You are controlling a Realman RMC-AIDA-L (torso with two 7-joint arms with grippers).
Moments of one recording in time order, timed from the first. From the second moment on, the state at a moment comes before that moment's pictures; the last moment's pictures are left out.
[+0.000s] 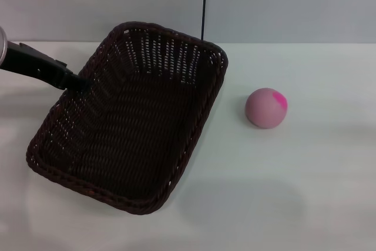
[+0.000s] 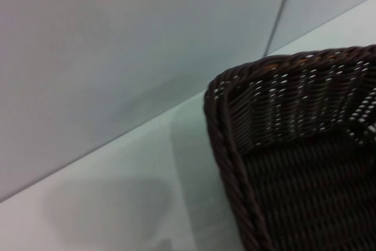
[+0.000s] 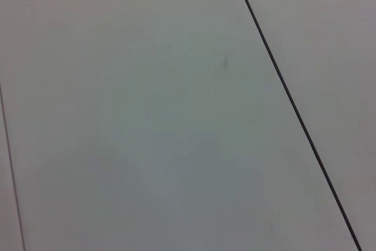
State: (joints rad) left arm -0.45 -2.07 1.15 1.56 2.58 1.56 -2.50; right arm 0.18 2.07 -0.08 -0.39 -1.45 -1.78 1.01
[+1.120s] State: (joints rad) left arm -0.58 -2.07 1.32 1.34 2.65 1.50 -2.51; right arm 0.19 2.07 -0.09 -0.38 -1.46 -1.75 1.01
